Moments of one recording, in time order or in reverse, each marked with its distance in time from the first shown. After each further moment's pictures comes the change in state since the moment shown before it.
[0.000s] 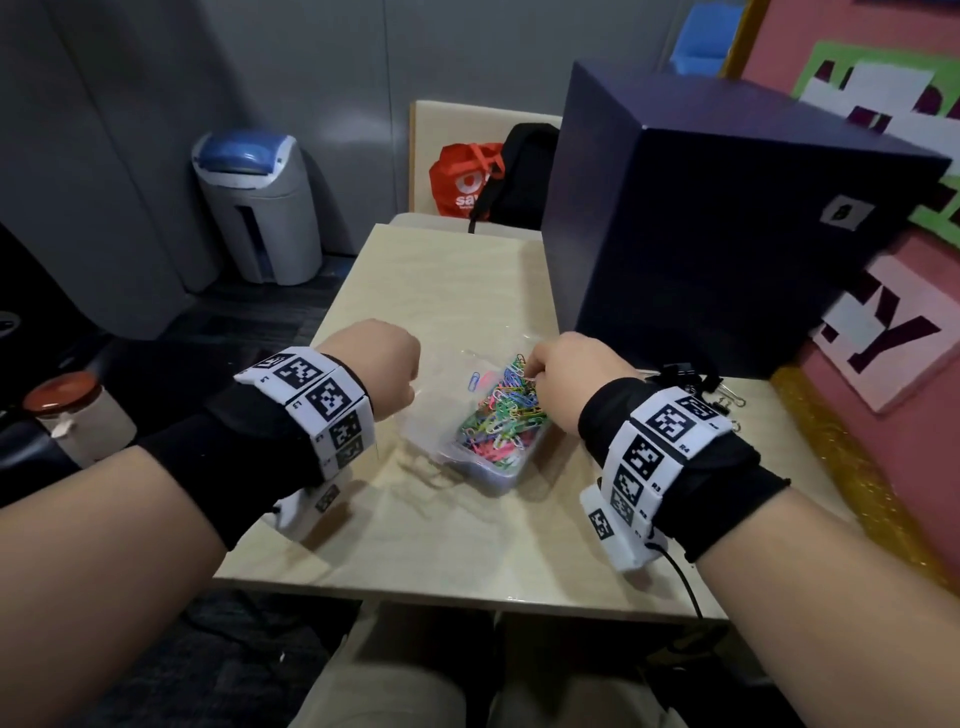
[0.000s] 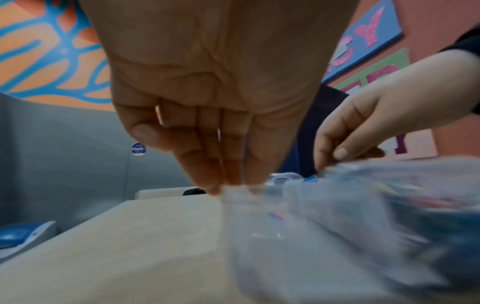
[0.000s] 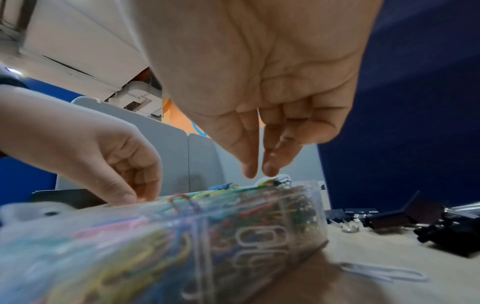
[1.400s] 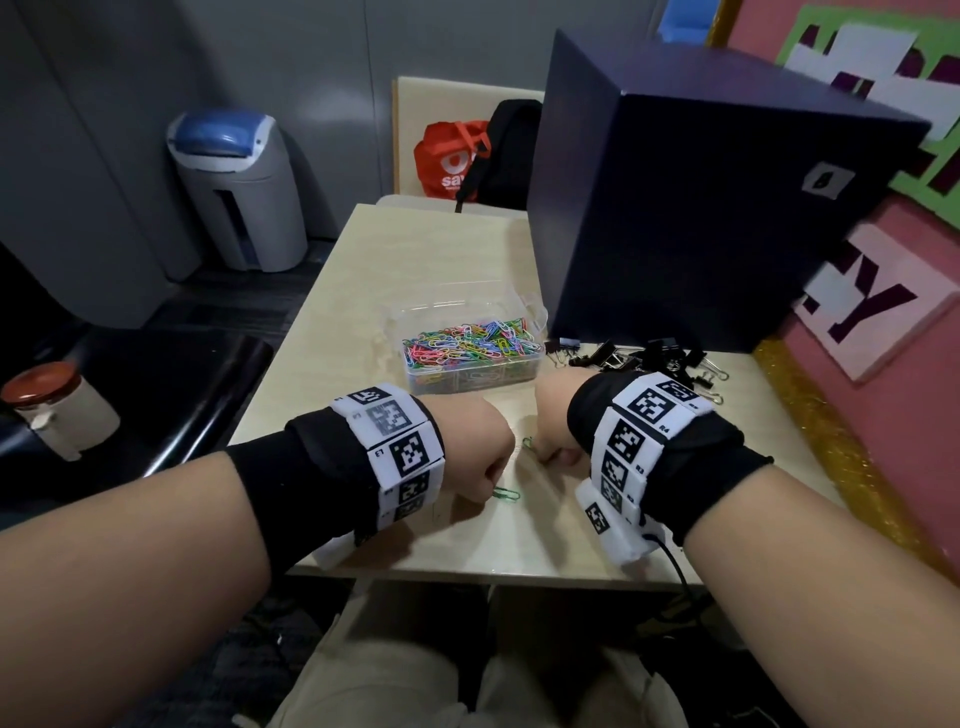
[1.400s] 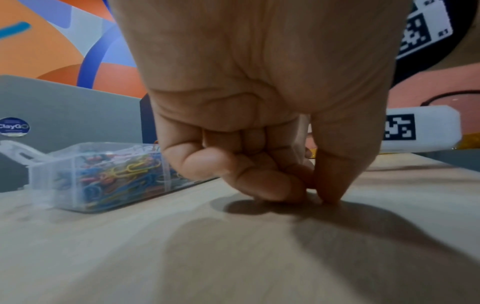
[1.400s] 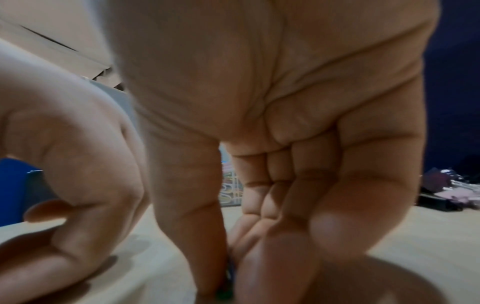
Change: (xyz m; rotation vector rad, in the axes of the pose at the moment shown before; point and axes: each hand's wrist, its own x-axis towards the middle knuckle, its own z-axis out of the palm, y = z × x) left_hand -0.026 0.088 0.023 0.164 -0.219 0.538; right_hand -0.011 -0.001 0.016 -0.337 -0.466 0.058
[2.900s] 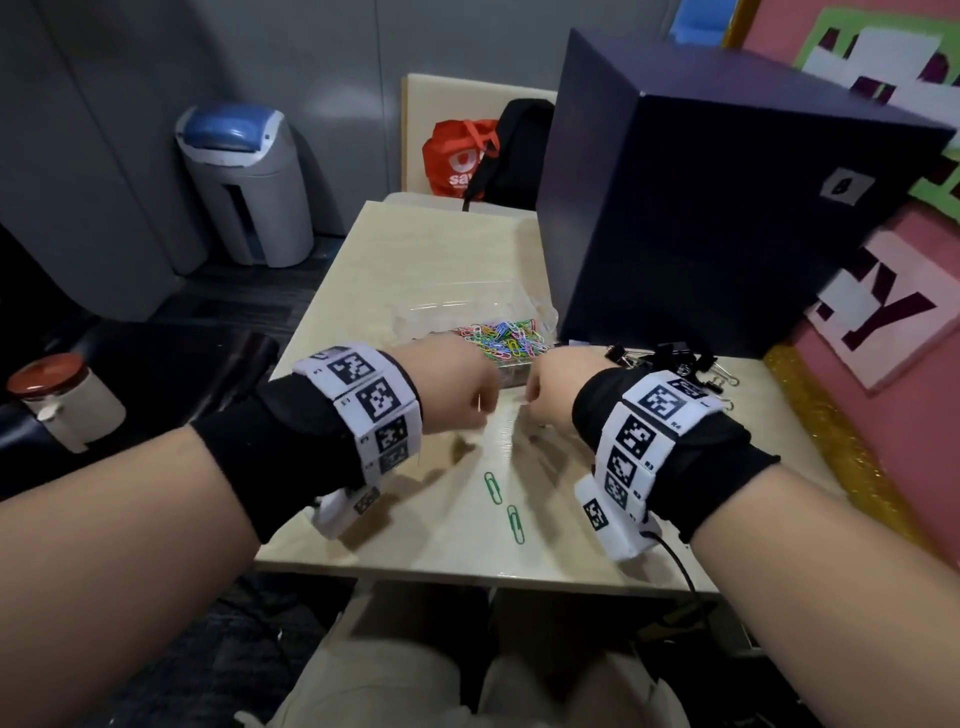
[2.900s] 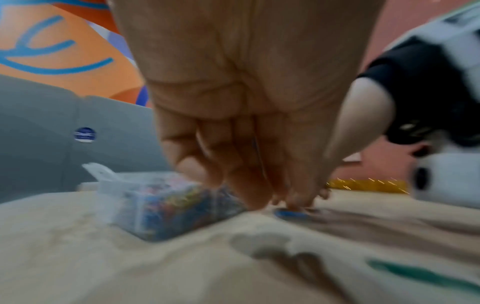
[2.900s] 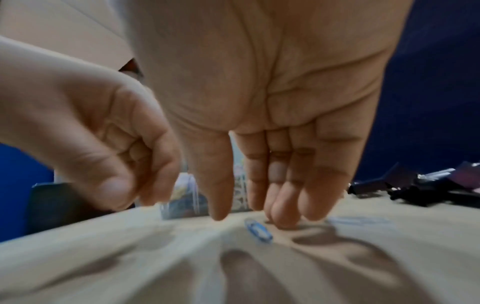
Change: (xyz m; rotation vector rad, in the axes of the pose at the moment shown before) left_hand -0.006 -0.043 -0.012 -0.209 0.240 -0.147; right_hand 0.015 0.003 -0.003 0.122 0.222 -0.091
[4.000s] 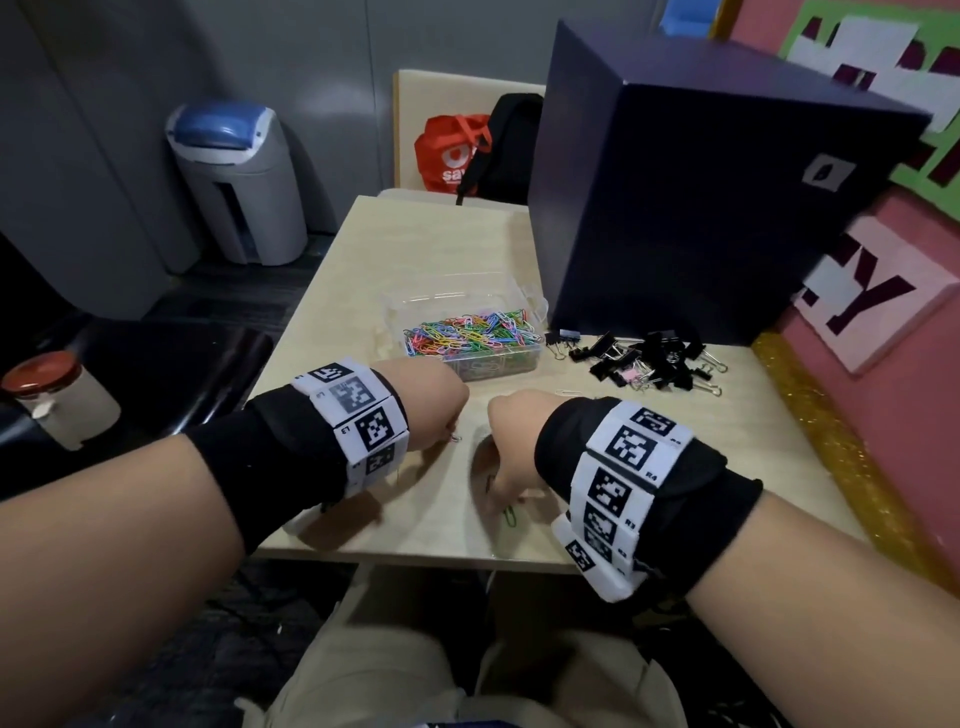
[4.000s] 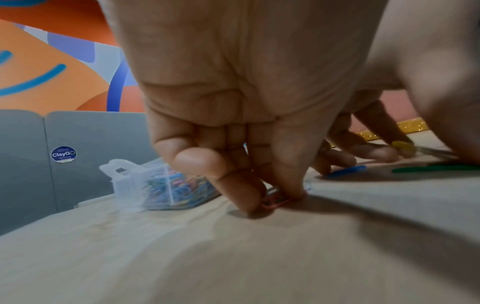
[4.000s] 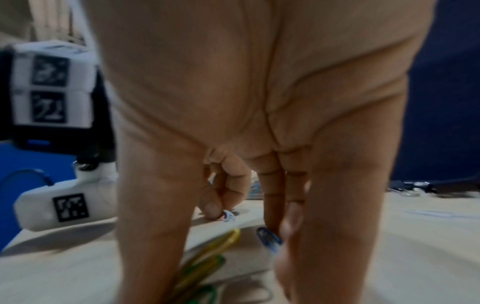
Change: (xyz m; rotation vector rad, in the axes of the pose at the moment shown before) left_hand -0.001 0.002 0.025 0.331 -0.203 -0.041; right_hand -0.037 -0.029 0.017 -0.155 -0.247 -0.195
